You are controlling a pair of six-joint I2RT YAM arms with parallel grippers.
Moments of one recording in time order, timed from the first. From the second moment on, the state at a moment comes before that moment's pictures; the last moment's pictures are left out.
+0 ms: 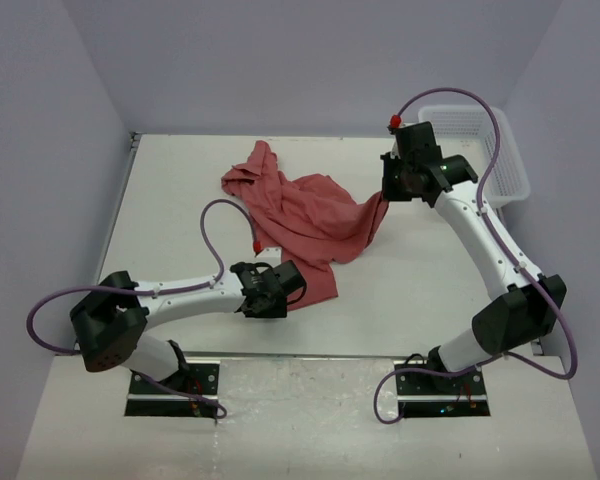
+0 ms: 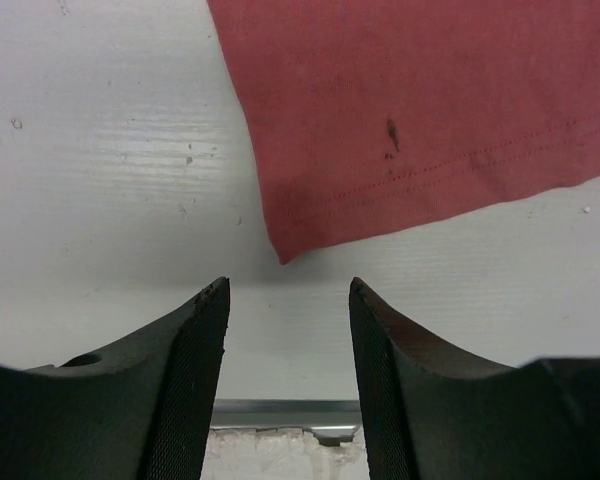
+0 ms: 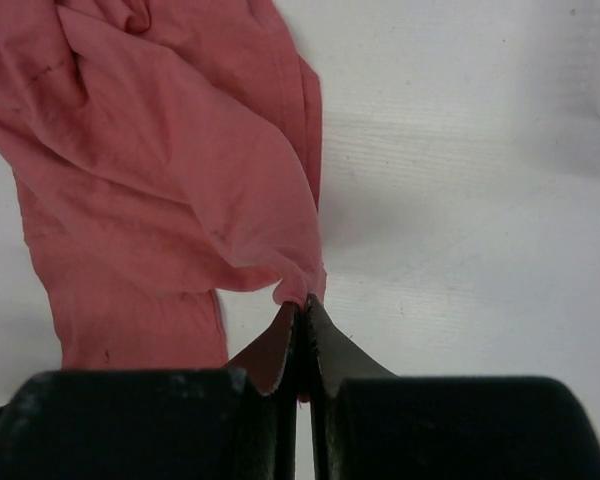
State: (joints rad) left arm -1.04 1.45 0.86 -0.73 -0.36 -1.02; right arm 0.34 1.54 1.58 -0.90 0.08 0.28
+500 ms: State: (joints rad) left arm -0.94 1.51 0.79 -0.61 -0.34 -1.00; right arm 0.34 1.50 1.54 -0.88 0.08 0.28
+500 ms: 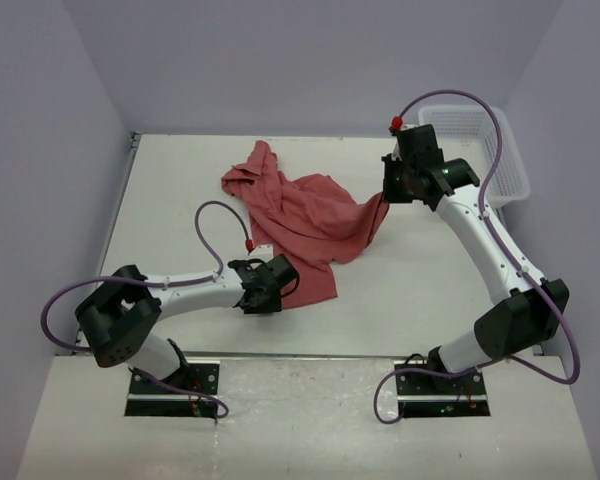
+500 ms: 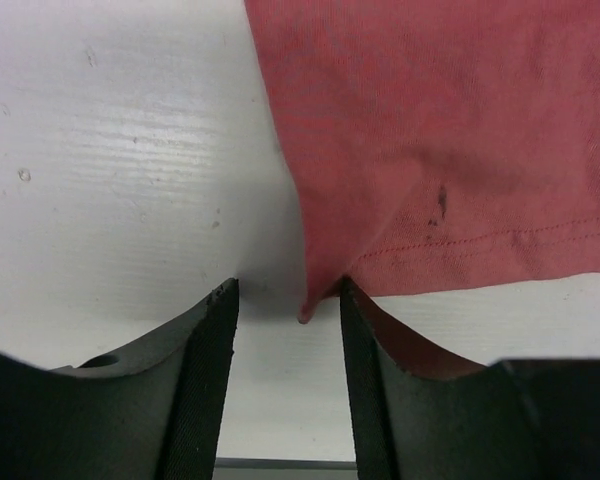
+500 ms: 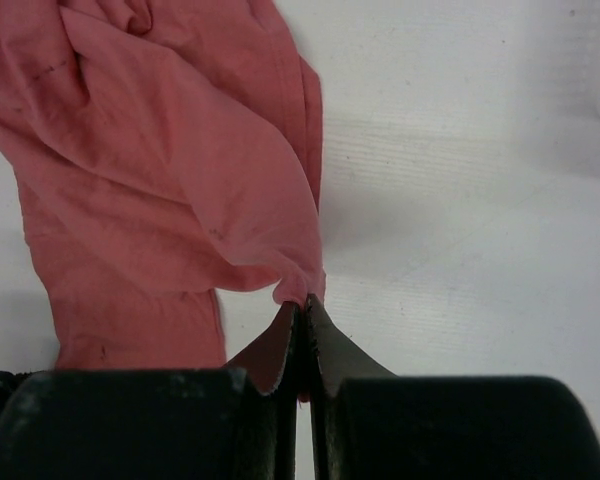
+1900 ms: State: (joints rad) left arm -0.99 1.20 1.65 -0.95 -0.49 -0.80; right arm 0.34 1.50 1.67 -0.95 0.20 0.28
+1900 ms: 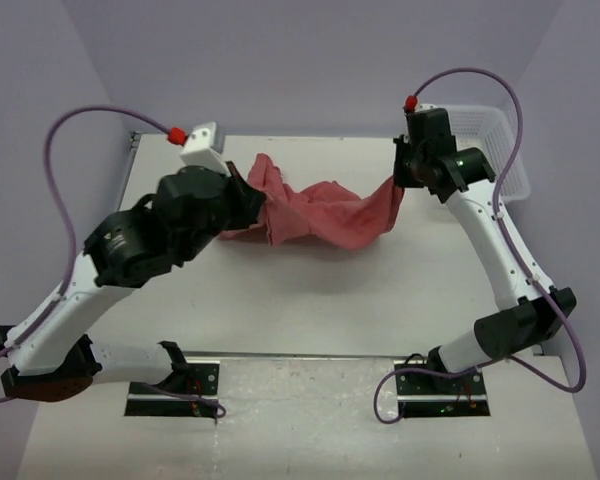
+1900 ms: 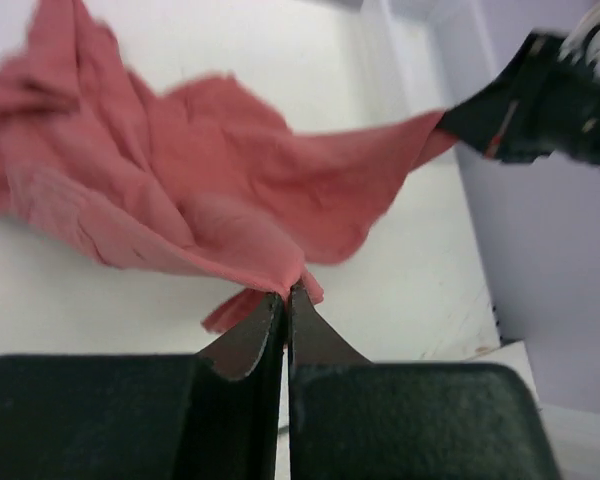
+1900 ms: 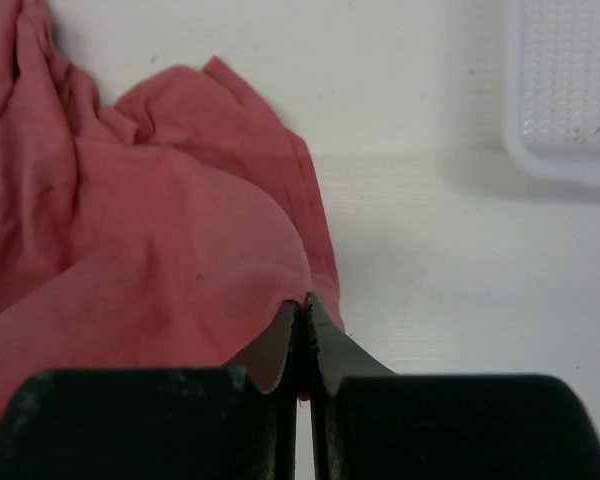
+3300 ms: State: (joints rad) left arm -0.99 1.15 2.40 -0.47 -0.25 0.06; right arm 0.50 1.03 2.35 -0.98 0.11 -0.02
